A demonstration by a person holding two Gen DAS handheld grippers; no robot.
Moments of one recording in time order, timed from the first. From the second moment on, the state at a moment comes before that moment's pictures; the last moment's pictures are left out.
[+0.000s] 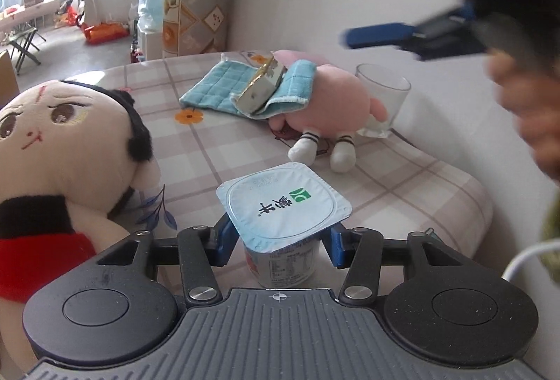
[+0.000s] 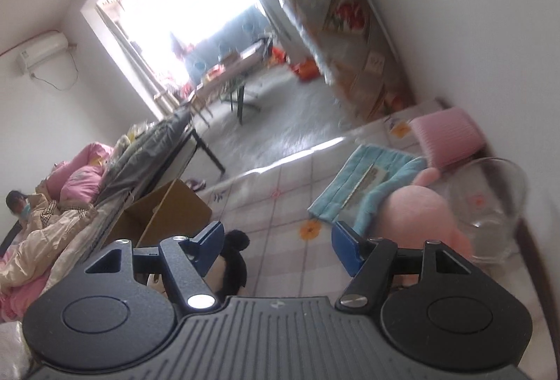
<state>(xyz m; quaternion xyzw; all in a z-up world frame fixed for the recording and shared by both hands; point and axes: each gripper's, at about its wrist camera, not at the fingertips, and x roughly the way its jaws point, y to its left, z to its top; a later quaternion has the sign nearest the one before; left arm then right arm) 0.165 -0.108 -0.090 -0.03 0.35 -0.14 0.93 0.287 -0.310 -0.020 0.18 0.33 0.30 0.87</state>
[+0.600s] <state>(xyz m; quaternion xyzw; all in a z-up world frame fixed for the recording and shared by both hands) 0.149 -0.090 -0.092 -0.05 0.34 -0.16 0.92 0.416 -0.269 -0.063 0.14 0.49 0.19 0.84</state>
